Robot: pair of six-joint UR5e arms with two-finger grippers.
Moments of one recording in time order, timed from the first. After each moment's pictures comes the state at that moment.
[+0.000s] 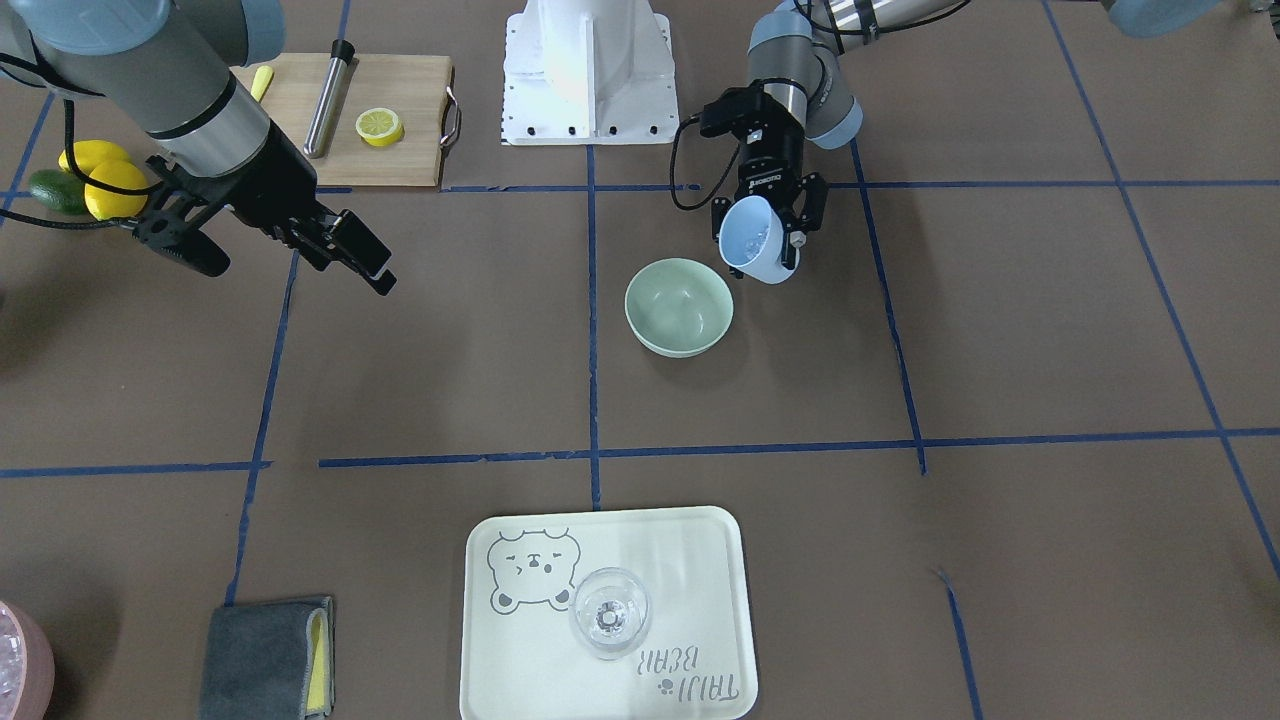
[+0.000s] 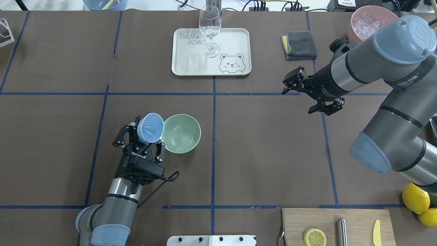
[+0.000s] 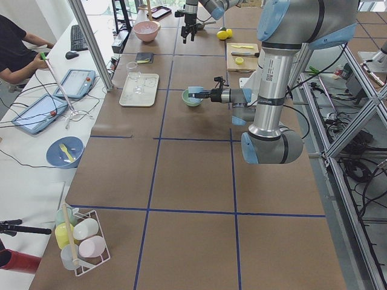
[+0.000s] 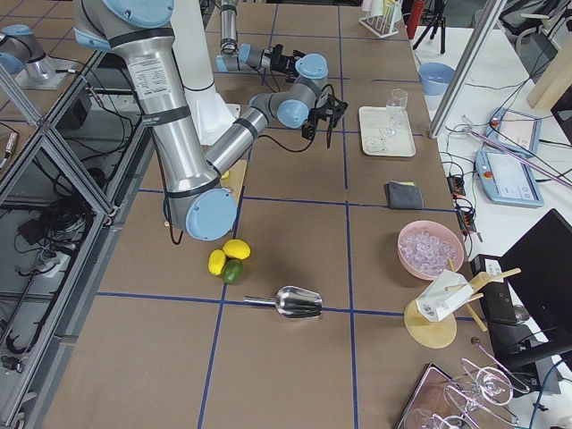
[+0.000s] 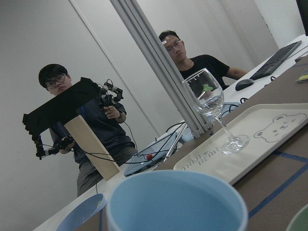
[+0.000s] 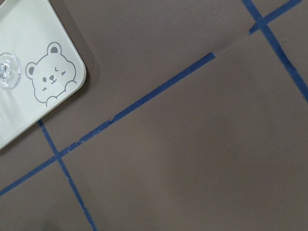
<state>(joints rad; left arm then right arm) -0.09 -1.94 -1.54 -2.74 -0.32 -0.05 0.82 -1.24 1.98 -1.37 2.14 1.65</state>
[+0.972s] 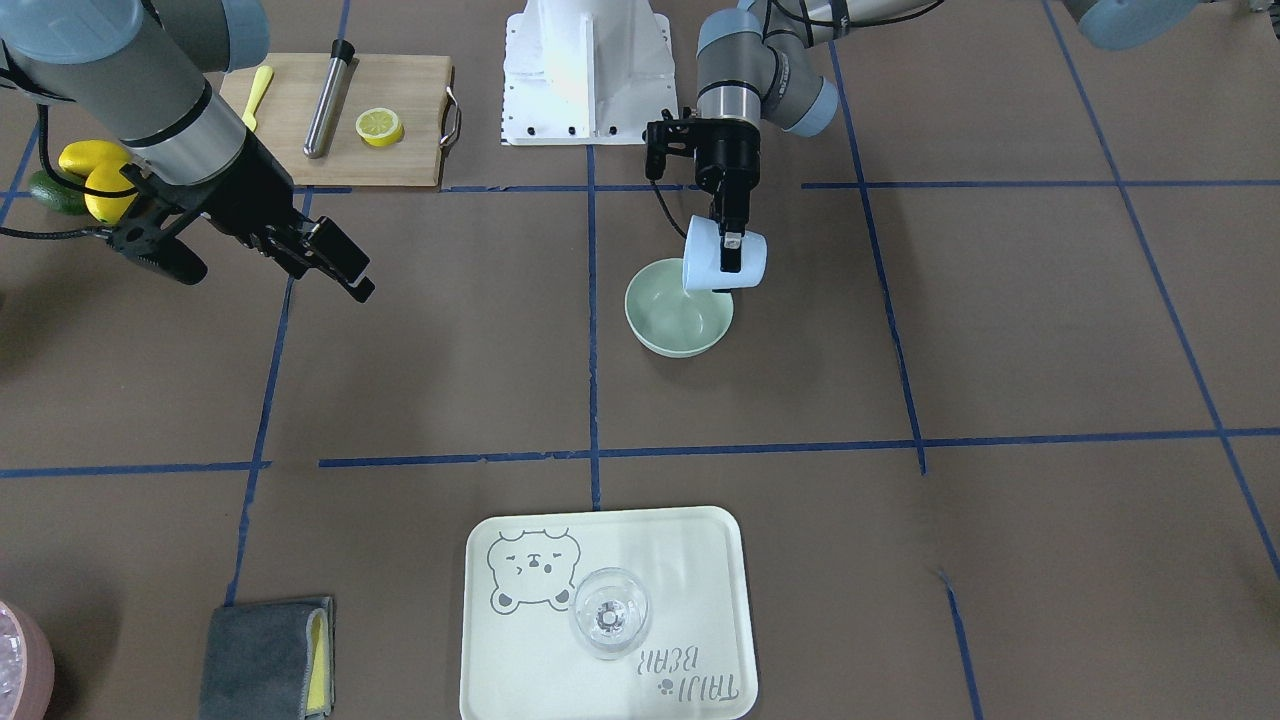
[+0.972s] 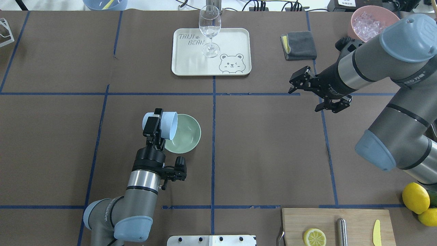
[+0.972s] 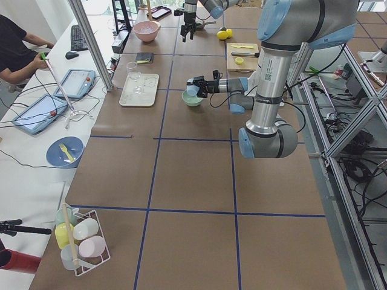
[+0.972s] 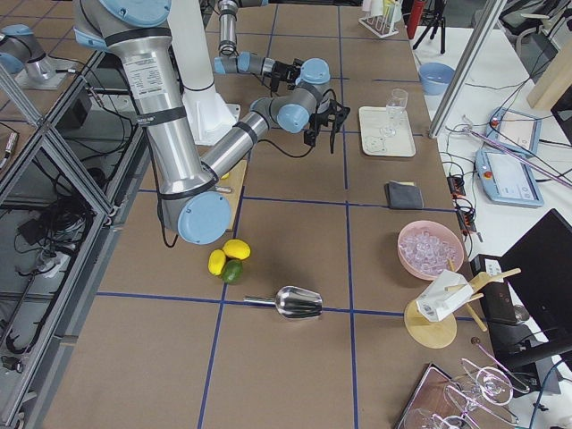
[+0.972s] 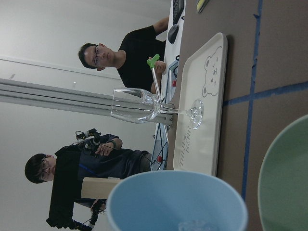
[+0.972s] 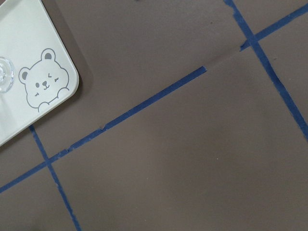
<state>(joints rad) -0.12 -1.98 -1.58 -2.48 -0.31 0.64 0.83 -1.26 1.97 -1.37 2.15 1.60</state>
